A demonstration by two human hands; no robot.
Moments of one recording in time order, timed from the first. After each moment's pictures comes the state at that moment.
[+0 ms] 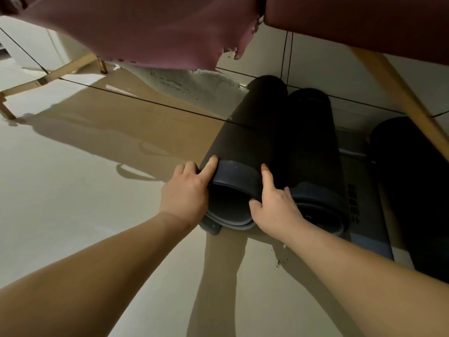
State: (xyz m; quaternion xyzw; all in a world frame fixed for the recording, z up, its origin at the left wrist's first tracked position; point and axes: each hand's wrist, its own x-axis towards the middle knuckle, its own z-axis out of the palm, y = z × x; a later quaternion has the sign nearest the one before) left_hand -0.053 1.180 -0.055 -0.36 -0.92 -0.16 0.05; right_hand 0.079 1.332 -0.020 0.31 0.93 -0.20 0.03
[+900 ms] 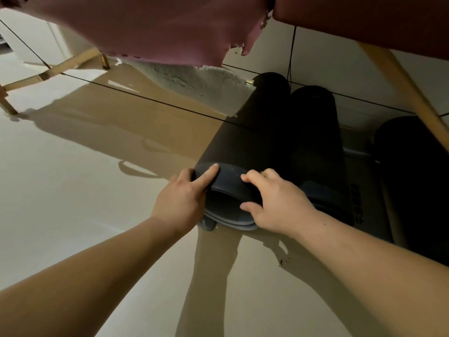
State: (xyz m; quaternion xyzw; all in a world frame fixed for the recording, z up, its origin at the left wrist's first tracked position) left_hand -0.060 1.155 -0.071 -0.40 -0.89 -0.22 0.01; right_hand 0.079 1.335 0.001 0.18 0.97 -0.12 0.04
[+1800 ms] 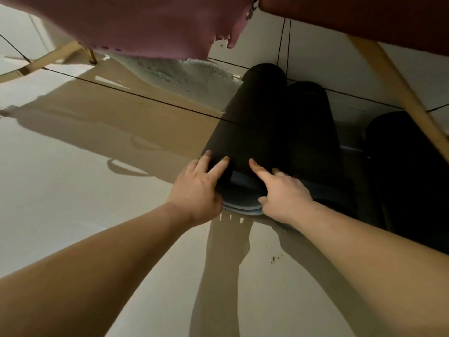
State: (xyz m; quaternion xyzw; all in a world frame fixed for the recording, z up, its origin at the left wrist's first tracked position) left_hand -0.050 1.200 -0.048 -0.43 -0.89 -0.15 -0.06; right_hand 0.073 1.365 -0.013 0.27 0.95 -0.04 0.11
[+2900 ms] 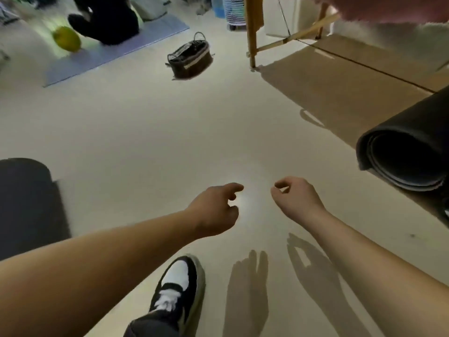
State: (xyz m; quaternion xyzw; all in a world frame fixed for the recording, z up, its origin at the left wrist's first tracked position) left_hand 0.235 0.890 0.032 0.03 -0.95 -0.24 -0.19; right_hand 0.186 1.100 -0.005 0.05 0.90 -0.41 0.17
